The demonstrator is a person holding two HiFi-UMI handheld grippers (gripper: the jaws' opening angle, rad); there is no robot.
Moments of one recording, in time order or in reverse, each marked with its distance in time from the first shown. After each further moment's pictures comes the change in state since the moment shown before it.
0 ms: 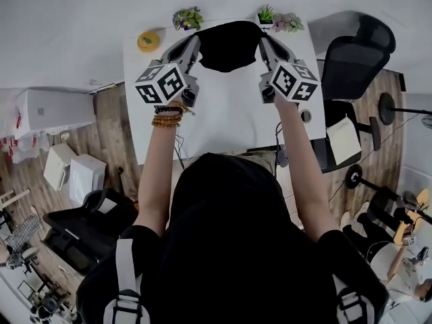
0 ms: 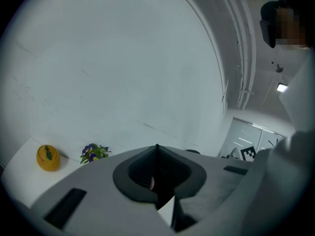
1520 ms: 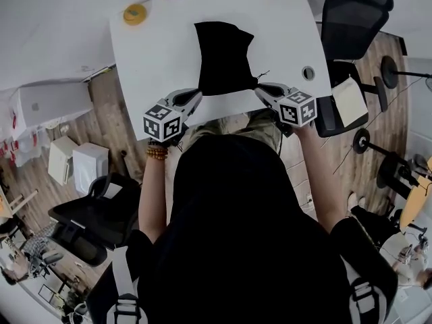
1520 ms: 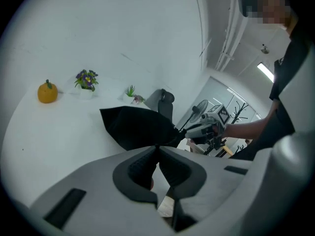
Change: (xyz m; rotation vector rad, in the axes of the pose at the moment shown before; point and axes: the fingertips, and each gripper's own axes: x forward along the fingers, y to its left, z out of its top) left arm -0.167 -0.047 -0.247 0.090 0.567 -0.248; right arm -0.185 0.038 -0.250 0.011 0.598 0.240
